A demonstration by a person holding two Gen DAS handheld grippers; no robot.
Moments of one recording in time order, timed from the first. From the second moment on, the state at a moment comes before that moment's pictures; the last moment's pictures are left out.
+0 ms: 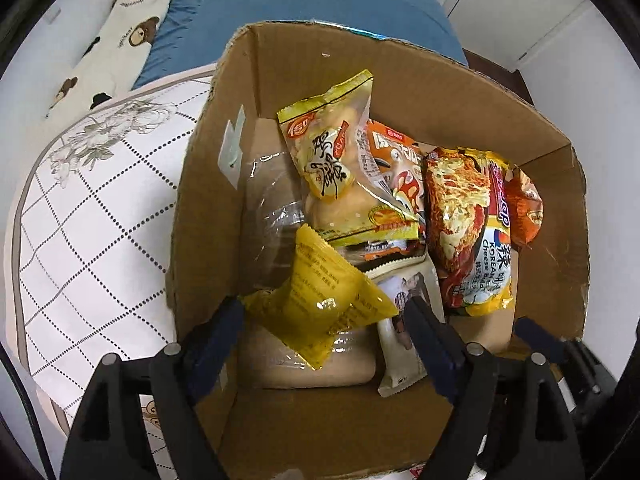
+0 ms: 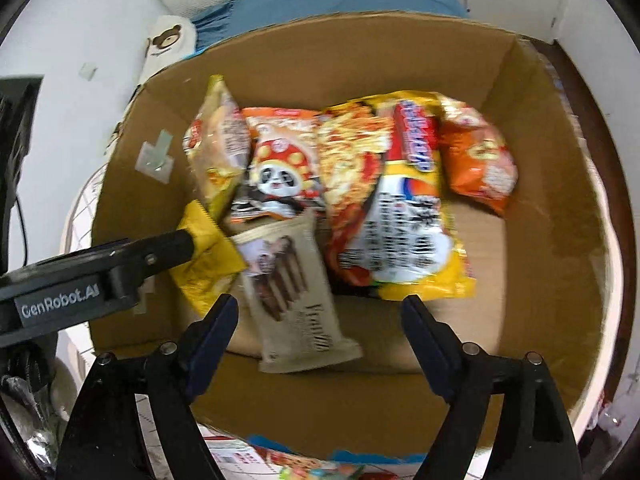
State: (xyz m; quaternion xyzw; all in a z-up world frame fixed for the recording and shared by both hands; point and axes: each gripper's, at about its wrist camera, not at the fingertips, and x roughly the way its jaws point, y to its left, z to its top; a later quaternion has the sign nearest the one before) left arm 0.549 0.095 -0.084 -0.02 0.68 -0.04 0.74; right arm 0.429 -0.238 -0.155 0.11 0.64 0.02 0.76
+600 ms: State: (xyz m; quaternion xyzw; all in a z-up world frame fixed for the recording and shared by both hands) left arm 0.462 0.106 0.005 0.02 0.54 -0.03 0.84; right arm 0.372 -0.256 -0.071 0.08 0.55 -0.02 0.83
